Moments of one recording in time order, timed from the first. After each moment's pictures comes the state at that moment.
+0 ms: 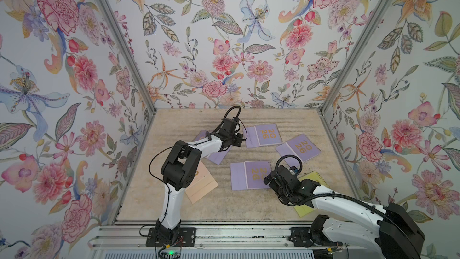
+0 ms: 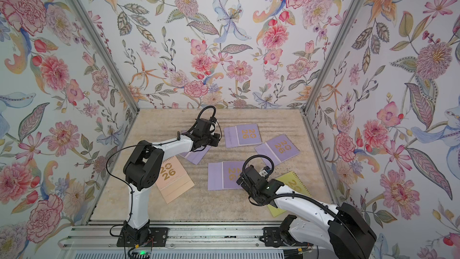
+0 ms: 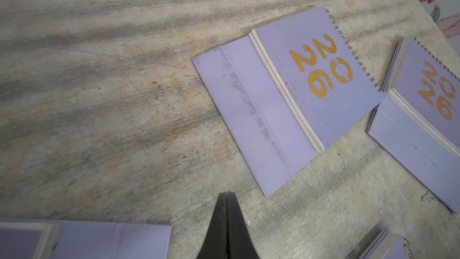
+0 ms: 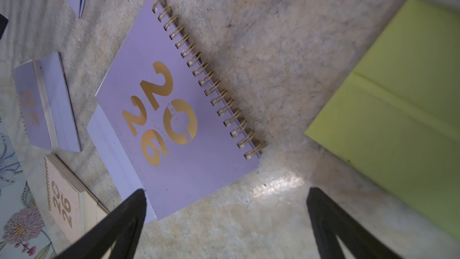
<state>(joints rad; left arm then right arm) -0.55 2.12 1.48 -0.14 0.12 -0.26 0.82 1.11 0.50 -0.41 0.16 1.46</state>
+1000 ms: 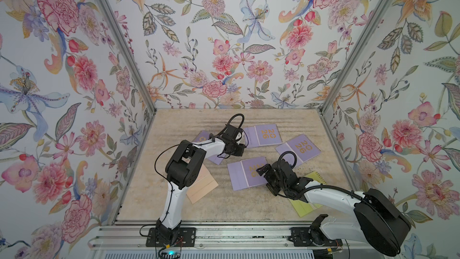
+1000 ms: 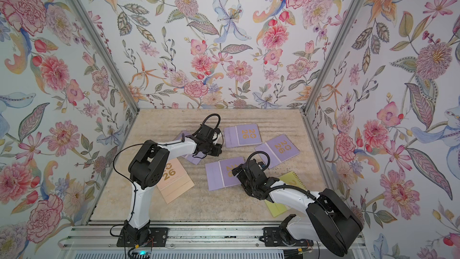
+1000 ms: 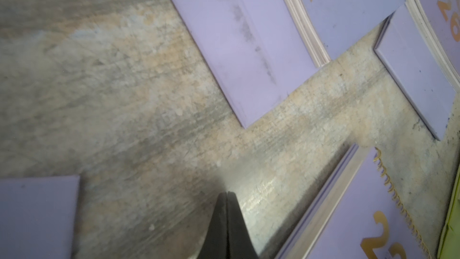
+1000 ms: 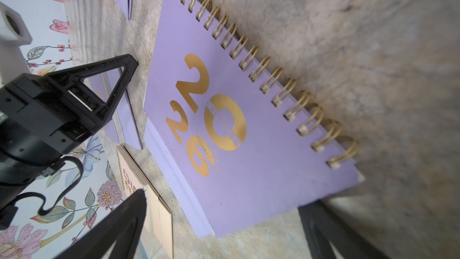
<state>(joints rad) -0.58 2.14 1.42 -0.28 0.28 -0.28 0.69 1.28 0.46 0.00 -0.03 1.44</state>
